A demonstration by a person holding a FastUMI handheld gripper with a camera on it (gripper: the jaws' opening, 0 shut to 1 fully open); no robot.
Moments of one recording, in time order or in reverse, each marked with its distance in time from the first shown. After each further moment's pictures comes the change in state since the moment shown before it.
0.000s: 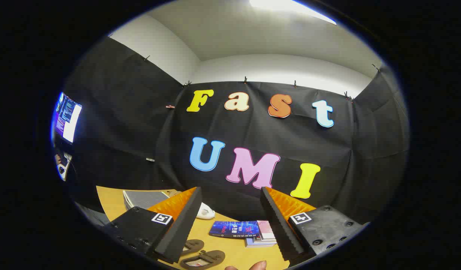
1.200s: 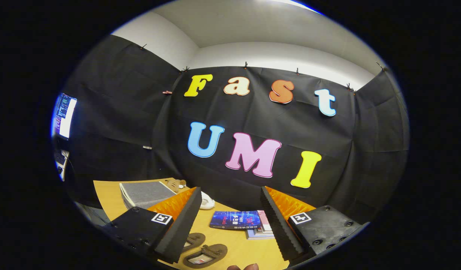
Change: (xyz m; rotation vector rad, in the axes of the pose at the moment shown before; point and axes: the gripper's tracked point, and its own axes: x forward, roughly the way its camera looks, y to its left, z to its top) arm 0.027 0.030 -0.021 0.002 0.129 0.016
